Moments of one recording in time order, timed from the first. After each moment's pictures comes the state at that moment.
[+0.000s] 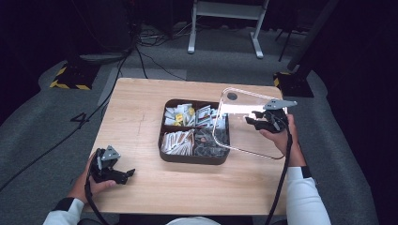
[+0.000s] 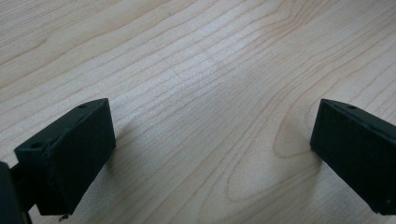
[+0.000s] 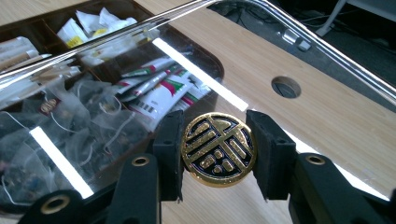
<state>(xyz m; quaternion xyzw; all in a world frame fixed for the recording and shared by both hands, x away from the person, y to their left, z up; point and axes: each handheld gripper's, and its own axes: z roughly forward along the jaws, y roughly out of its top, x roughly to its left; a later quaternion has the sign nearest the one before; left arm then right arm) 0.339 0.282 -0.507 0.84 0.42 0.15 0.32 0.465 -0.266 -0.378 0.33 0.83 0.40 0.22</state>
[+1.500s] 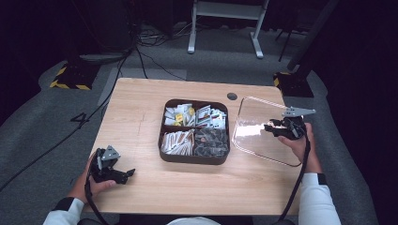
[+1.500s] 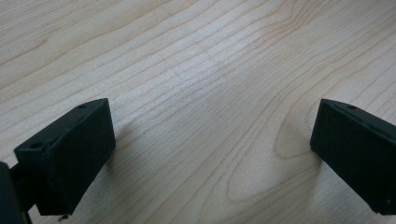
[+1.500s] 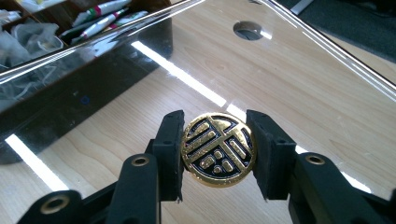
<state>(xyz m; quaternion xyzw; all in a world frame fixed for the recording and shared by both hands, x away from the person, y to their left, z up) 0.339 0.282 -0.507 0.84 0.42 0.15 0.32 0.463 -0.336 -0.407 0.37 0.83 0.37 0.21</state>
